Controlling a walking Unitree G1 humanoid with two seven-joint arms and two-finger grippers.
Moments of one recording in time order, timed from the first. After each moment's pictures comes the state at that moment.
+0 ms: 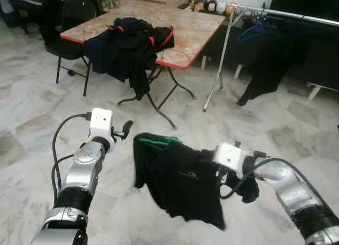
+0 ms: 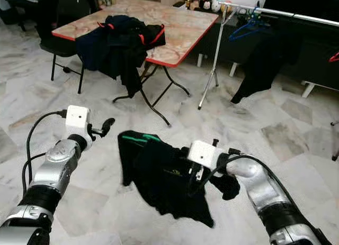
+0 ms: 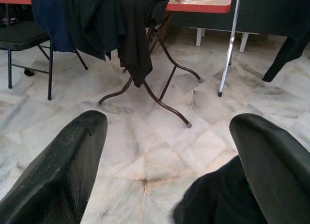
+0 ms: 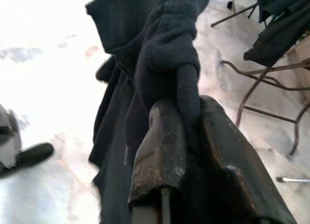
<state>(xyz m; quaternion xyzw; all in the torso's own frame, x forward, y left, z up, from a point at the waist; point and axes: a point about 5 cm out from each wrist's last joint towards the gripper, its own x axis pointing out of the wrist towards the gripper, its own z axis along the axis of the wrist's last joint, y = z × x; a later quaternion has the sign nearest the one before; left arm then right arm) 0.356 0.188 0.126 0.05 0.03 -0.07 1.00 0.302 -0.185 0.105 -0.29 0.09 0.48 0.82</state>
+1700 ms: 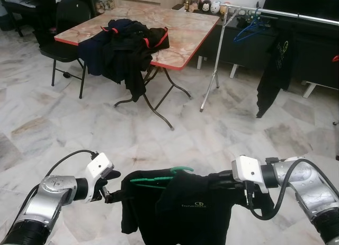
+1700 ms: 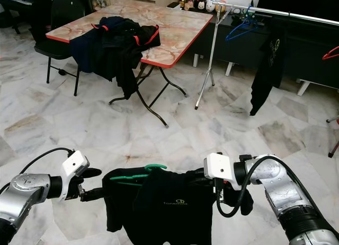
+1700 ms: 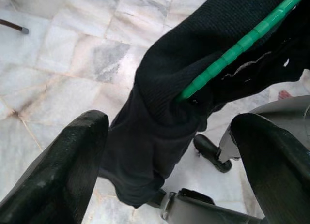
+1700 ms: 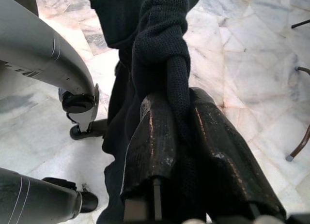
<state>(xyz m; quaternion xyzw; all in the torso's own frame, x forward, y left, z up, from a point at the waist) 0.274 0.209 0.072 0.11 0.25 -0.46 0.84 0.279 -0.202 0.111 -0.27 0.13 0.62 0.72</state>
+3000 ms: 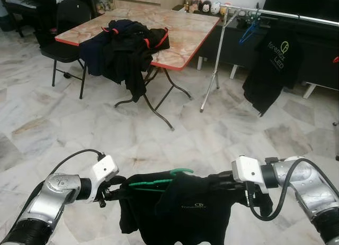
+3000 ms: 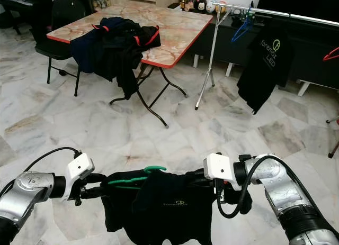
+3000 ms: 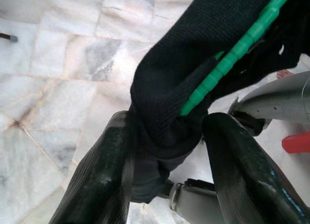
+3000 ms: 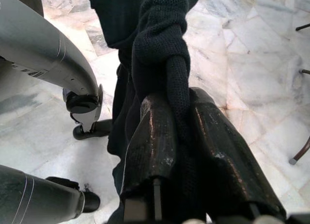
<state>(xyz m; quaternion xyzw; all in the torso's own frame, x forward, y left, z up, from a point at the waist) 0.278 0.205 0.078 0.16 0.25 -0.49 0.82 0.278 -0.202 0.112 -0.27 0.13 0.63 0.72</state>
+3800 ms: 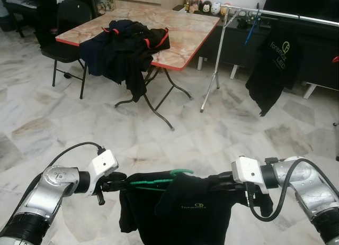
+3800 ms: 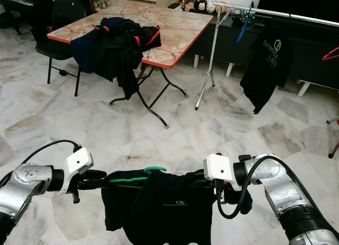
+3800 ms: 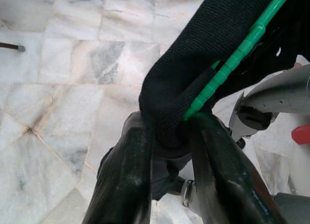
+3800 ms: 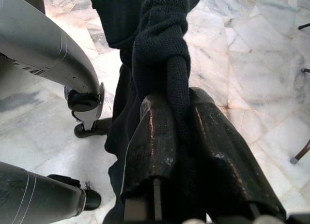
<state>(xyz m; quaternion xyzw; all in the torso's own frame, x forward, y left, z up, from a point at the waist) 0.280 0.207 0.089 0.19 0.24 -0.50 0.81 0.278 -0.202 0.111 -0.27 0.13 0.63 0.71</state>
